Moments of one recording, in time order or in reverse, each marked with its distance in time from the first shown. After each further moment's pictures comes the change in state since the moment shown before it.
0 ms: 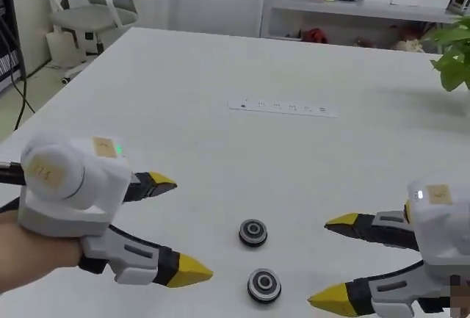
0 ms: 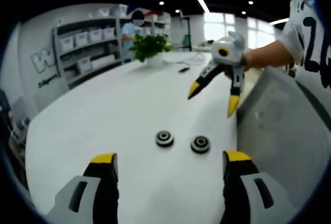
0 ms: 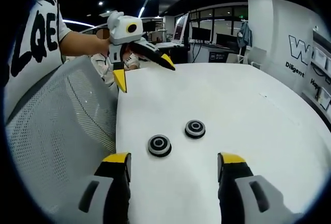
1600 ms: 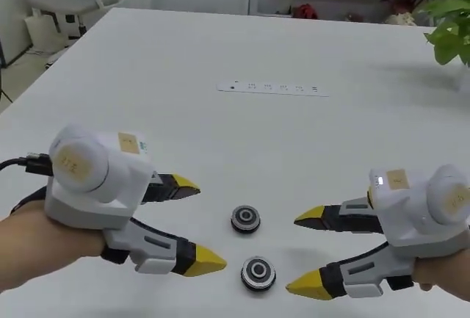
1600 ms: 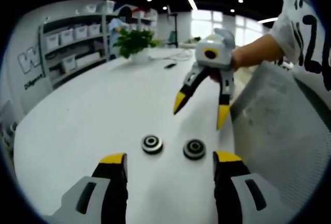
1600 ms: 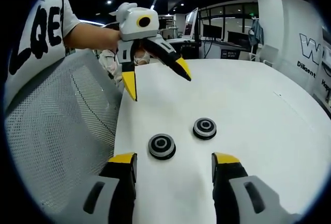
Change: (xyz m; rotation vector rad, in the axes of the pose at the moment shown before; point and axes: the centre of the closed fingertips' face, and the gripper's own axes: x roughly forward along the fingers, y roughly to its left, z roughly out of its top) left arm 0.038 -0.013 -0.001 0.026 0.025 -0.126; right arm 0.029 0.004 -0.009 -0.021 0.018 0.103
